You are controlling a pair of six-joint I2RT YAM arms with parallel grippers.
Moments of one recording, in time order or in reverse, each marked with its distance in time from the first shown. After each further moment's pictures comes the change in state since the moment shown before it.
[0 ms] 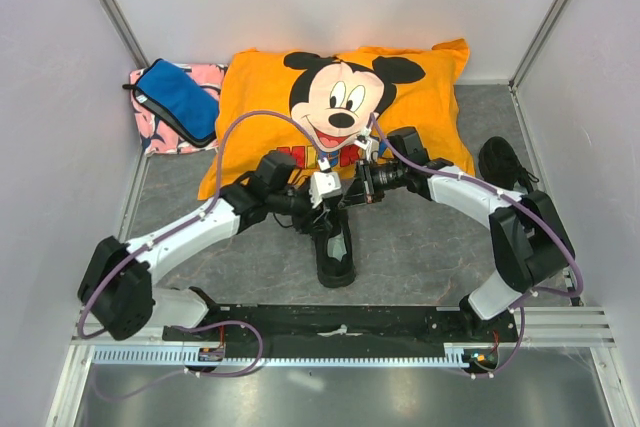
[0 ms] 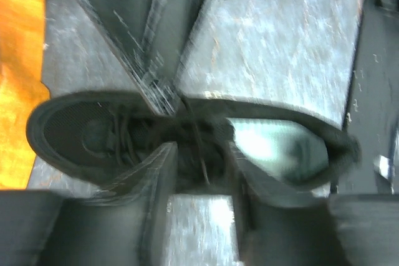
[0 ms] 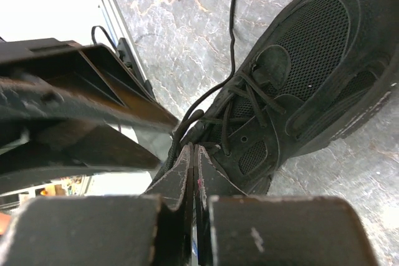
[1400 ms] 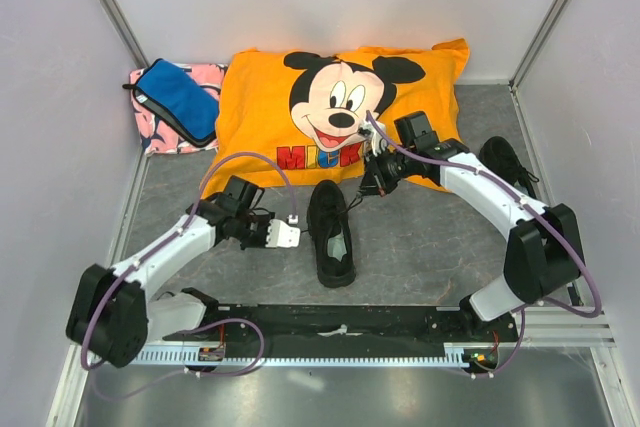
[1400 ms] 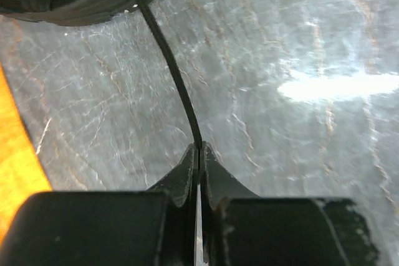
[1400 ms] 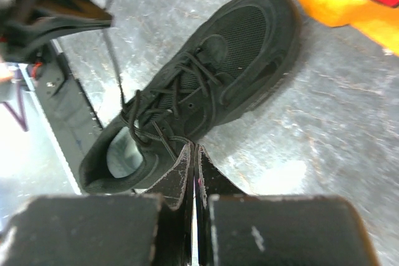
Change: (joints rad) left arm 0.251 -0.148 -0.230 -0.385 -0.112 0.867; right arm -0.023 -0.072 0.186 -0.401 0.203 -0.441
